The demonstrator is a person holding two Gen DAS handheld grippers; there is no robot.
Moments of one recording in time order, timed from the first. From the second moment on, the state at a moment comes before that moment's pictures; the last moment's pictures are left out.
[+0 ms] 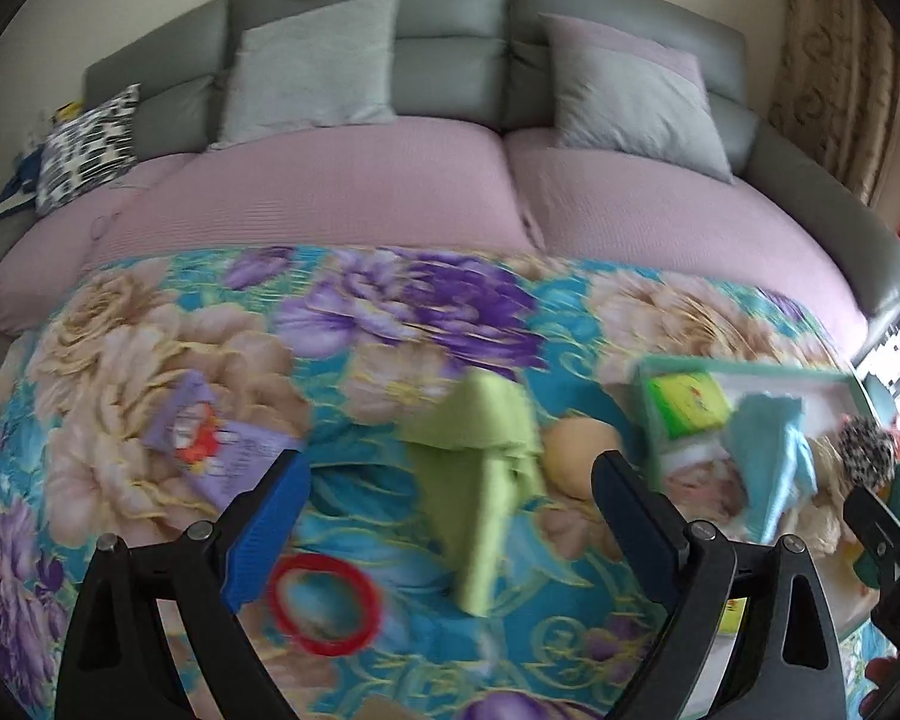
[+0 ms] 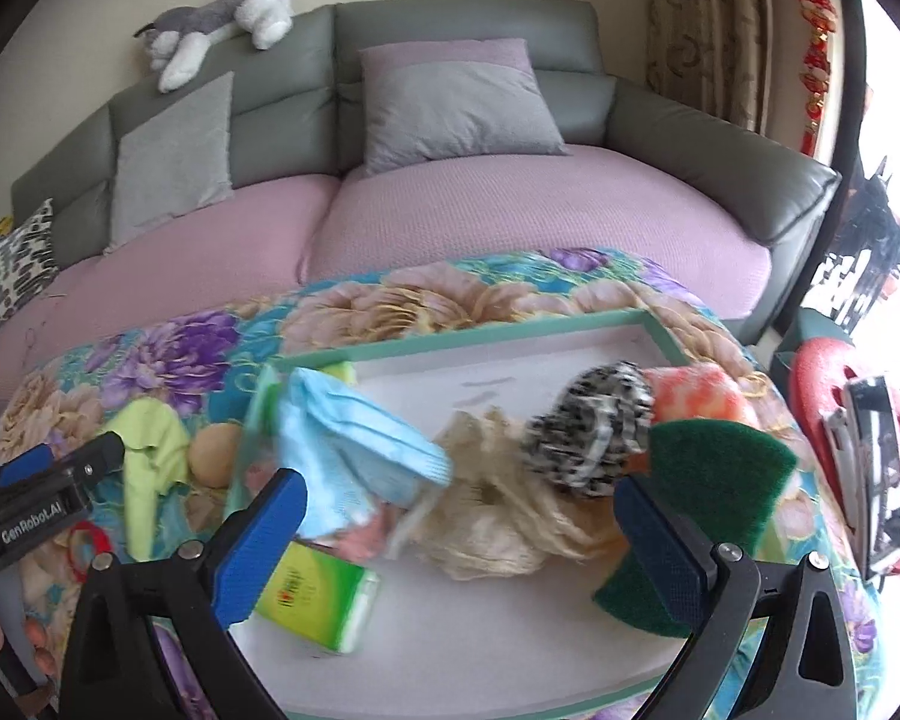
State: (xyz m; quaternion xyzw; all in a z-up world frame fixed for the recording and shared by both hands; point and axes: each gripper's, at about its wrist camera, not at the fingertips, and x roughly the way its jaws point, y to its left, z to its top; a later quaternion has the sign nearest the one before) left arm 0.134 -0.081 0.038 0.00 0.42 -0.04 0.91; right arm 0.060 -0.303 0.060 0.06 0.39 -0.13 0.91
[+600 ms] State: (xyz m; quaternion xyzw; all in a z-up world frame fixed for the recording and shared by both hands) left arm 0.125 0.094 0.026 -0.10 0.41 0.13 0.89; right arm 0.106 -0.178 0.040 0.04 0.41 0.01 0.91
